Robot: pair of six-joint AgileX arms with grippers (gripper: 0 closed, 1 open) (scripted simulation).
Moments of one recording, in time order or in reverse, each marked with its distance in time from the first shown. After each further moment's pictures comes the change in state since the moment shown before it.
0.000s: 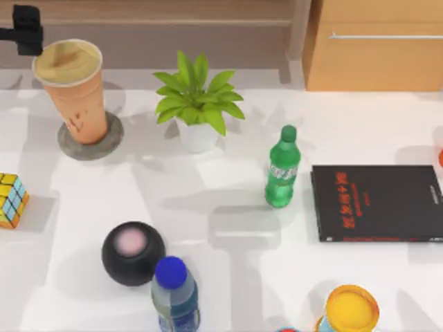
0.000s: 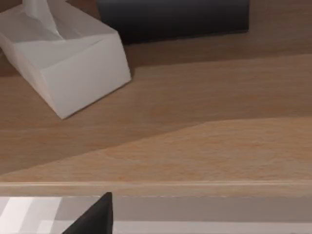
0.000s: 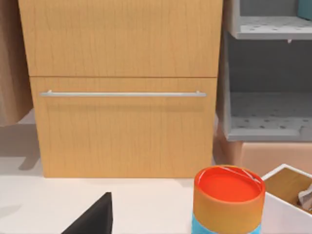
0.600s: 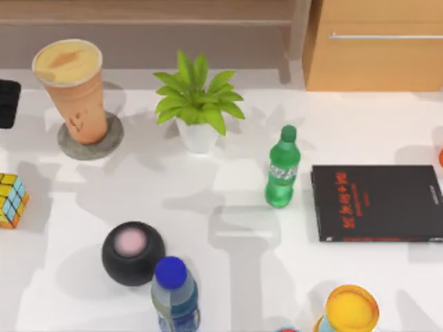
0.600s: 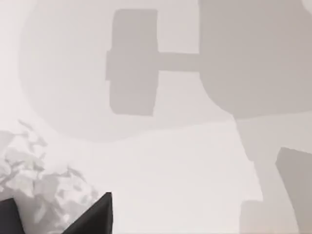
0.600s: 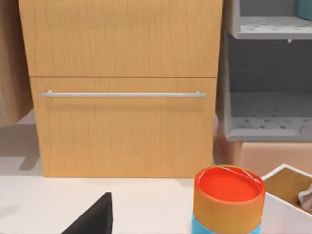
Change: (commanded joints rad) left arm 0.102 0.094 0.303 -1.021 0.064 0.096; right arm 0.000 0.000 0.000 0.000 0.000 0.000
